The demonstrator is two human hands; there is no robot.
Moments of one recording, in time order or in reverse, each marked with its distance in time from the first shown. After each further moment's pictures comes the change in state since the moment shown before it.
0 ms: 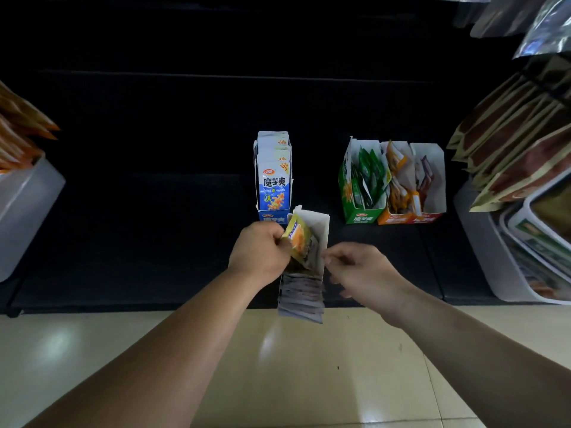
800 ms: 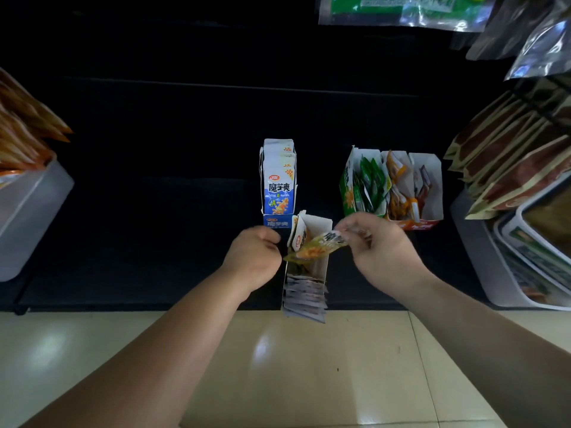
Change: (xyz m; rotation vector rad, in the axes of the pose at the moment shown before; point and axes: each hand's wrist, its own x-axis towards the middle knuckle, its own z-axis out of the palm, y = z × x) left_hand -0.016 -0.003 -0.027 -0.246 -0.086 -0.185; right_hand 0.003 -0.014 -0.024 -0.186 0.225 -0.349
